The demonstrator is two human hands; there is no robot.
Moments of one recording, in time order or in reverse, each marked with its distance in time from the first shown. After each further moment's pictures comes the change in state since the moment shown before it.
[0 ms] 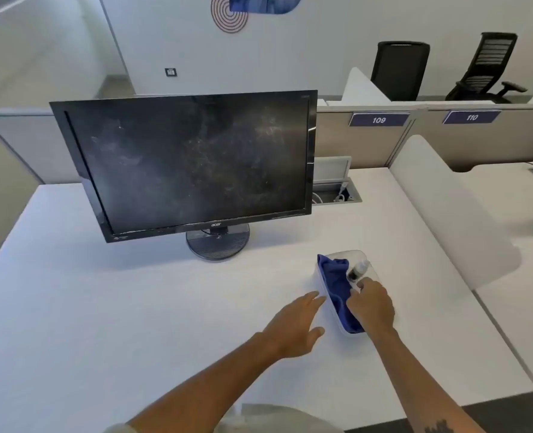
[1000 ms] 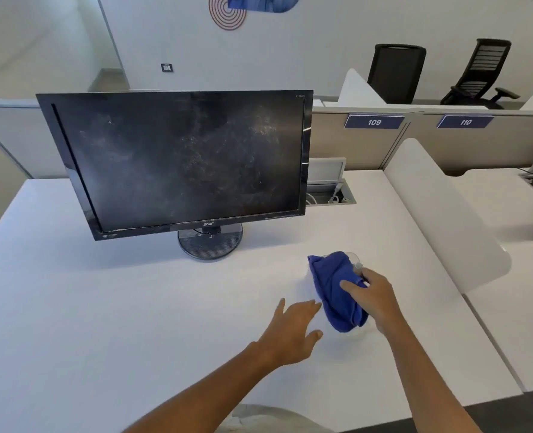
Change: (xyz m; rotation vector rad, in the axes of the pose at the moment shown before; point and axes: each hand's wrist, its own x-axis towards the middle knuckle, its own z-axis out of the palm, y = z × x) left_hand 0.009 0.001 0.018 0.028 0.060 -0.002; right_hand 0.008 -0.002 -0.046 0.459 -0.179 -0.056
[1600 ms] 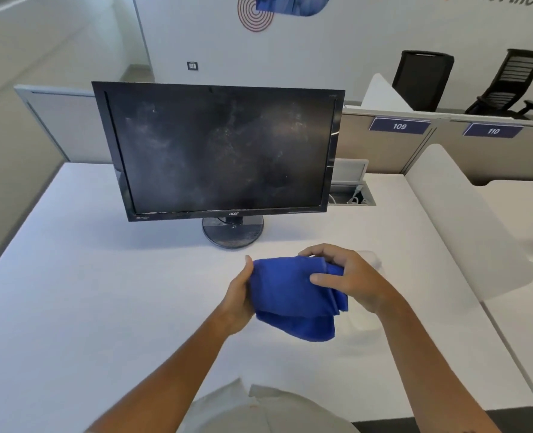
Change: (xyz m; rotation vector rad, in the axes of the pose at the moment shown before) left_hand -0.058 -0.069 -0.074 -1.612 0.261 -0.356; right_hand -0.055 -0.104 0.030 0.136 -0.623 -0.411
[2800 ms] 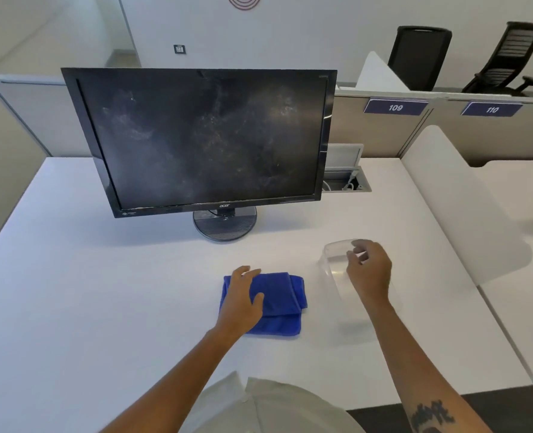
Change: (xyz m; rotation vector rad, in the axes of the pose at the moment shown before) left_hand 0.017 -0.049 -0.030 1.163 0.274 0.383; right_hand 0.024 0.120 -0.022 -0.350 0.938 0.060
